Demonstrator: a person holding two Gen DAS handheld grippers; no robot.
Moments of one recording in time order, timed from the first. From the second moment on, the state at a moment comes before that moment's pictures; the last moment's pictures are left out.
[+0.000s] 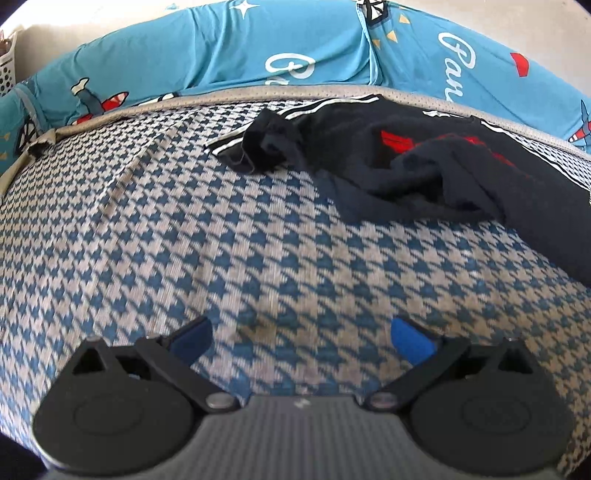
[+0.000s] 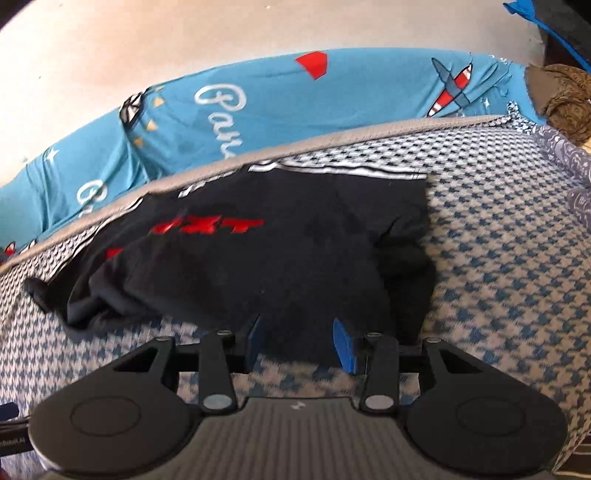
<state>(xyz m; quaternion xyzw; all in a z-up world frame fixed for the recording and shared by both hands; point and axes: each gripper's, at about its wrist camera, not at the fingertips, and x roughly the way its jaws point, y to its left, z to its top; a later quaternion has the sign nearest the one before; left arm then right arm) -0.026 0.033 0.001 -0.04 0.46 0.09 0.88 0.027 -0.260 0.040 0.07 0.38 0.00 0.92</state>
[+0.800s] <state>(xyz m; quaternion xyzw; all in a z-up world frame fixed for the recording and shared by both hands) -0.064 0.021 -0.005 -0.02 0.47 0.09 0.88 -0.025 -0.206 -0.009 -0.04 0.38 0.01 0.92</state>
